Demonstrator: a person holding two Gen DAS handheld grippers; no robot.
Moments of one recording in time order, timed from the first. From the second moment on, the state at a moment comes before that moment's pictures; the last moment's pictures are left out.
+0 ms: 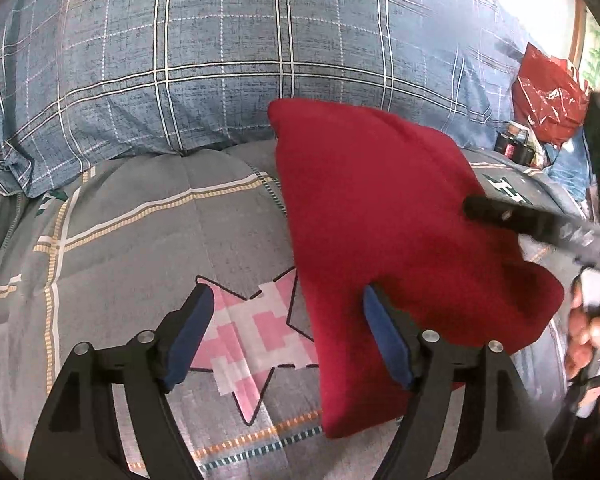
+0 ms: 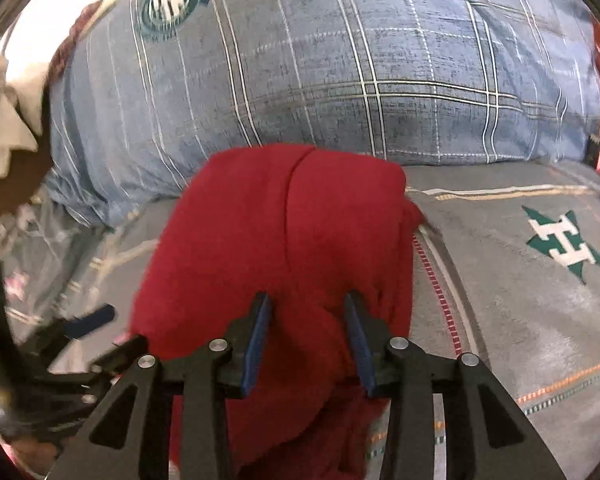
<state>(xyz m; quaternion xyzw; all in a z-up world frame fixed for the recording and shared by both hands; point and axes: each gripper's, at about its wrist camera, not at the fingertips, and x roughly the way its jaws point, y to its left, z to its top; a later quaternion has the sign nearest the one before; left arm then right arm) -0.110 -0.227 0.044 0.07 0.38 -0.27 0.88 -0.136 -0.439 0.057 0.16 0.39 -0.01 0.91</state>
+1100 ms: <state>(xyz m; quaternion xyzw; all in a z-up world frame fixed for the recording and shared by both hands) -0.099 -0.221 0.039 0.04 0.40 -0.27 0.87 -0.128 -0.454 0.041 0.18 0.40 -0.04 0.90</state>
